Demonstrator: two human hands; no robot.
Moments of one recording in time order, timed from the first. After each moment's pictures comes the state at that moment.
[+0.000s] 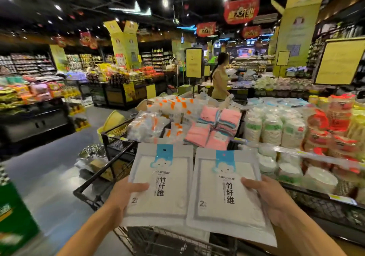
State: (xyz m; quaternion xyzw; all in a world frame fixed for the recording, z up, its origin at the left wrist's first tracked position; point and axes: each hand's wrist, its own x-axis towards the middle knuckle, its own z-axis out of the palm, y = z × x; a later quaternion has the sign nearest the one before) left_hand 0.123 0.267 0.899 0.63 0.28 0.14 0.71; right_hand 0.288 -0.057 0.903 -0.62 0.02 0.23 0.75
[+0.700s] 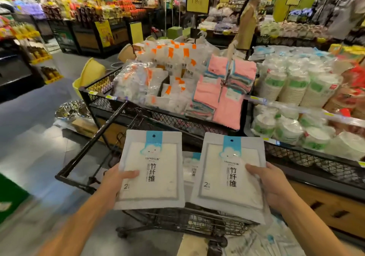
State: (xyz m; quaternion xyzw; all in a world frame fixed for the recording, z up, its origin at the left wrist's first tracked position) left_hand 0.205 0.468 0.758 0.59 0.36 0.05 0.72; right_hand 0.361 0.093 0.782 -0.65 0.16 0.19 0.72
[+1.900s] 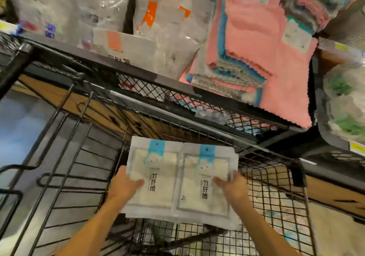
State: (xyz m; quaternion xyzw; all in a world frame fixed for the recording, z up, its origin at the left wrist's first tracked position) left_hand 0.484 0.583 0.426 0.75 0.46 -0.15 0.46; right_hand 0.580 0.282 0.439 -0.81 0.25 0.26 0.46
